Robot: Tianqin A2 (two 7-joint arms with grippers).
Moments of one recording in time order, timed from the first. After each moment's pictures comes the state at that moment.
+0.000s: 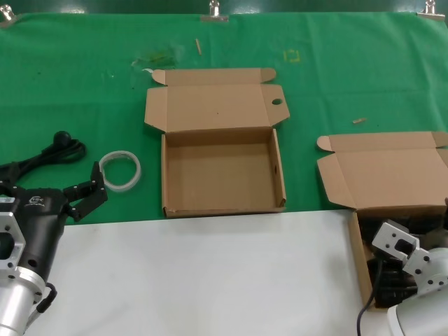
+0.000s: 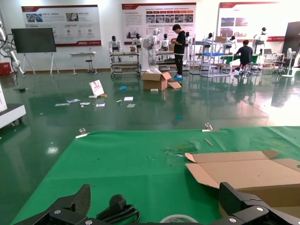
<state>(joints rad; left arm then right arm) 0.00 -0.30 1.60 -1.60 -1.80 0.00 0.00 0.18 0.16 -1.68 1.49 2.59 0.83 -2.12</state>
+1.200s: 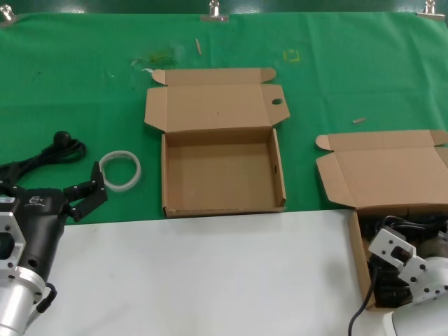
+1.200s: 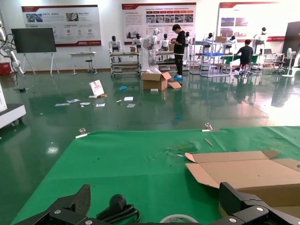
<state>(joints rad) 0.00 -0.30 1.60 -1.60 -1.80 0.00 0.00 0.15 0.11 -1.64 1.50 2.57 0.82 -2.10</state>
